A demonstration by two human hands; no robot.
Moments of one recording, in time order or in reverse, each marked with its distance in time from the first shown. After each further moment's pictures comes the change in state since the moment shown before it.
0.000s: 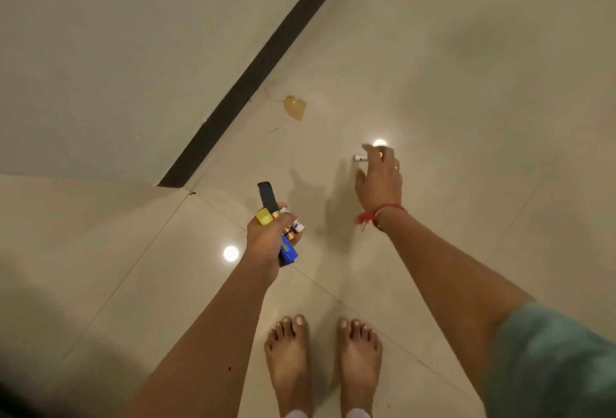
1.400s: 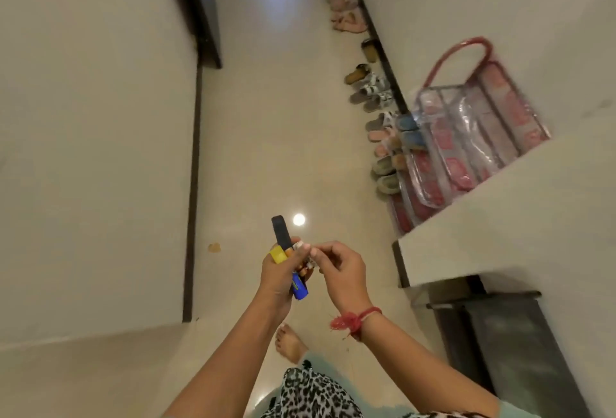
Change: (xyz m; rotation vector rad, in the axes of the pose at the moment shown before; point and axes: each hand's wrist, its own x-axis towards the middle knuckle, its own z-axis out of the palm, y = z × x) left_hand -0.620 0.097 0.049 0.589 -0.806 0.160; right_hand -0.469 -0.206 -0.524 1.080 0.603 0.458
